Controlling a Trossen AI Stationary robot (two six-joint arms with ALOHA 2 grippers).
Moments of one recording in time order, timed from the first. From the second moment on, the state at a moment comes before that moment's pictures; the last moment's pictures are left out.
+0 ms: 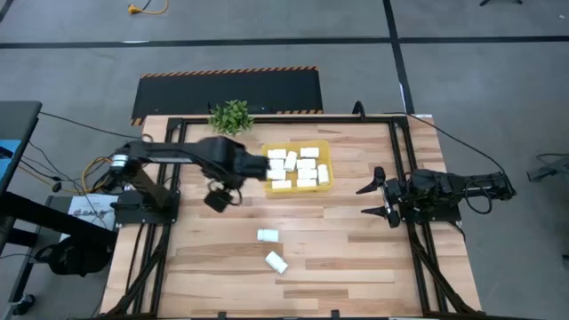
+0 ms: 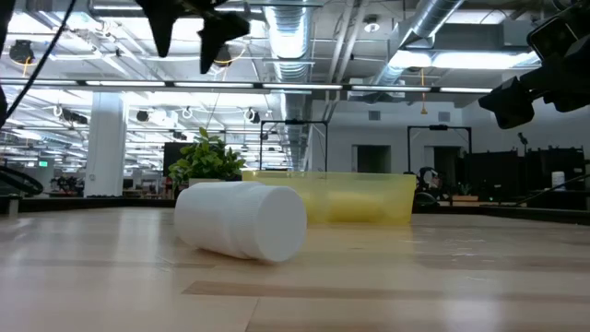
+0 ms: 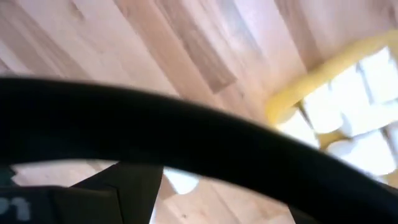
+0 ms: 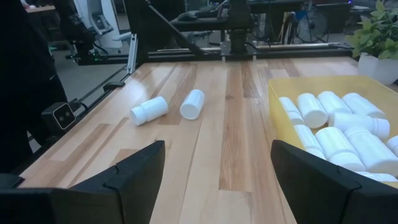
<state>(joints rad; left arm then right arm) -0.02 1.70 1.73 -1.57 -0.02 -2.60 0.11 0.03 0.10 -0.28 -0.08 0.03</state>
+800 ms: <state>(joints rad) -0.06 1.50 1.19 -0.91 0.10 -2.60 0.11 0.03 0.10 -0.28 -0.08 0.03</state>
